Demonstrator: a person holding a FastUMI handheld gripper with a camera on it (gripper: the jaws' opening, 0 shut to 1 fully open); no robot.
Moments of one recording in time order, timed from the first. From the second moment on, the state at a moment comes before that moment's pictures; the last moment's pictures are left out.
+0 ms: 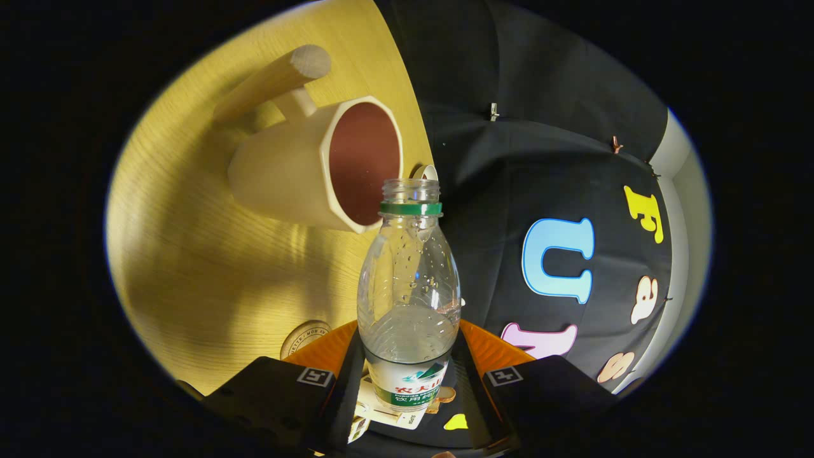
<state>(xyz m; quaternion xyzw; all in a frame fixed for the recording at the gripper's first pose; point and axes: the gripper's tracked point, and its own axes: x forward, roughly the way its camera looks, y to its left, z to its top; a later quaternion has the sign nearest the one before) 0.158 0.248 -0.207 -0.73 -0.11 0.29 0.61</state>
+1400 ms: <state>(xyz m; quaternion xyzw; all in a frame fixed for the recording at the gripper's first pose) 0.166 0.258 -0.195 -0.79 -0.16 0.28 0.52</state>
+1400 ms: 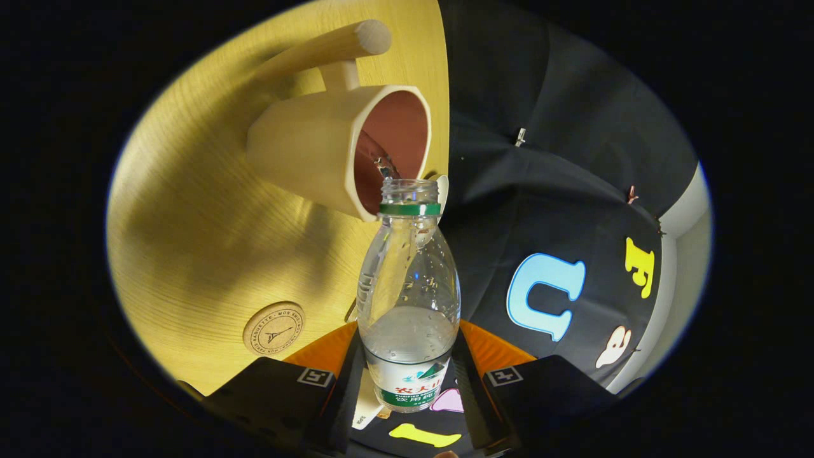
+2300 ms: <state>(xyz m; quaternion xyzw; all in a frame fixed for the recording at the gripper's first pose) 0.169 0.265 -0.186 -0.82 -0.20 0.28 0.45</state>
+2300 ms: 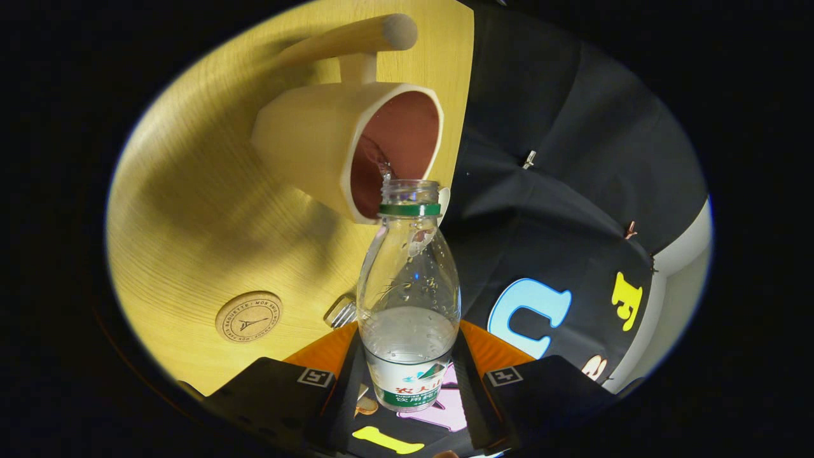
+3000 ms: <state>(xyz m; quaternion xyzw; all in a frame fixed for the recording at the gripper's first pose) 0.166 0.277 -0.172 -0.85 -0.25 0.27 0.38</state>
